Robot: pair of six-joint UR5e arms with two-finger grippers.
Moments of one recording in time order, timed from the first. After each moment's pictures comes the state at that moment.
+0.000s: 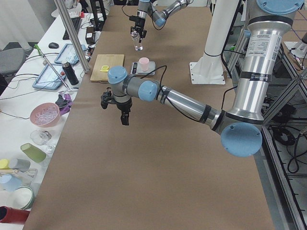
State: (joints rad) left arm -1.33 -1.71 -1.81 -1.45 -2.35 -0.37; right arm 0.84 -1.10 1.60 -0.82 2.14 0.20
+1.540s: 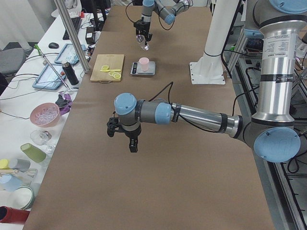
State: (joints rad) left arm -1.49 -1.55 -1.78 -1.45 -2.38 -0.14; right arm 0.71 -0.99 1.80 -1.54 1.92 0.08
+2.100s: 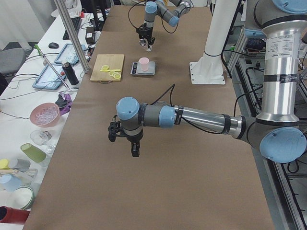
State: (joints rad) left arm -1.52 -1.53 -1.78 -1.45 -2.39 -0.13; right arm 0.64 -0.93 1.79 -1.69 1.83 0.08
